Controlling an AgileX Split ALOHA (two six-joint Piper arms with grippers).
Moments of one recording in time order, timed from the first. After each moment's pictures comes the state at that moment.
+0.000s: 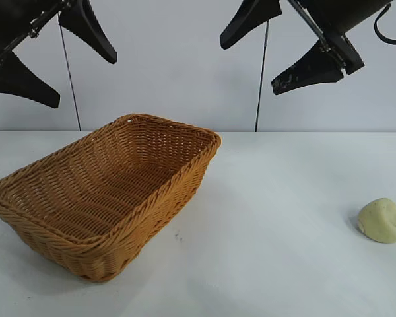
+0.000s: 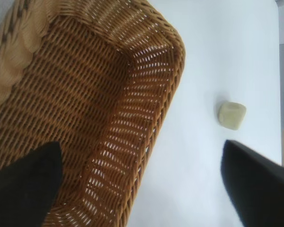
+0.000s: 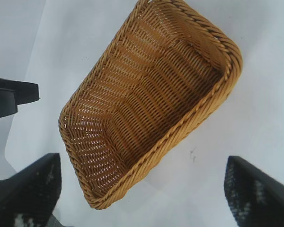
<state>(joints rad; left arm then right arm) -0.19 1.62 -1.21 -0.73 0.77 0.13 0.18 1.66 -1.25 0.86 0.81 -0.38</state>
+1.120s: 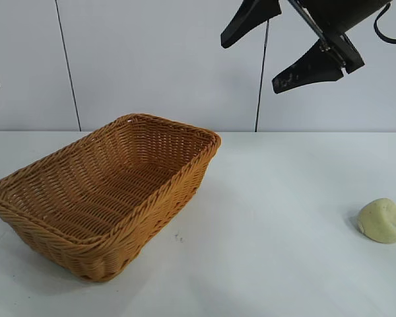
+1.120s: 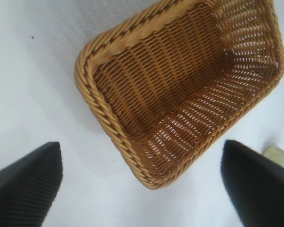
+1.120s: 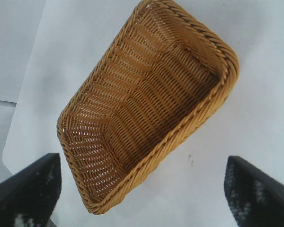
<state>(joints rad) -0.13 1.24 -0.90 -0.38 0.85 -0.54 0.18 1.66 -1.25 0.86 0.79 -0.38</state>
